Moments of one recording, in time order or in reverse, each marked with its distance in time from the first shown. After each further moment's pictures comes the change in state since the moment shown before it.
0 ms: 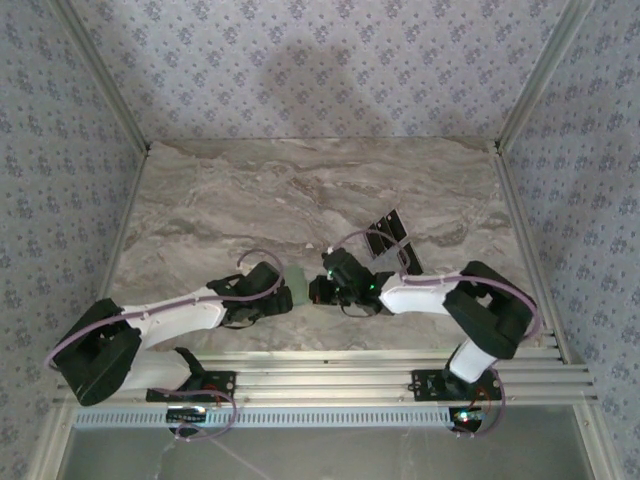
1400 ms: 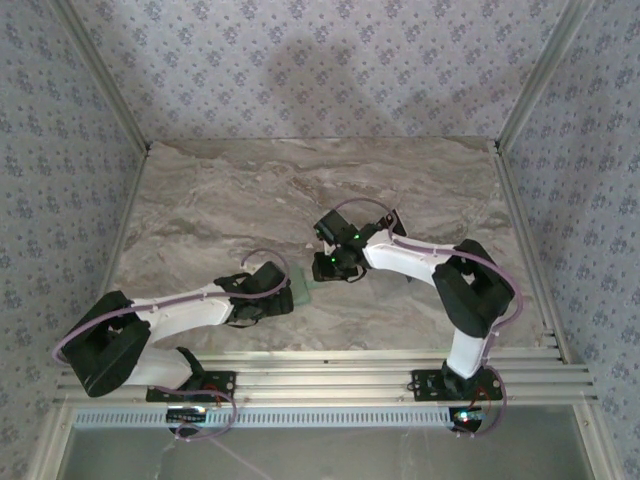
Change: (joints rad) left arm -0.018 0.076 0.035 -0.030 -0.026 0.000; right arm -0.115 0.200 0.407 -0.585 -0.035 -0.280
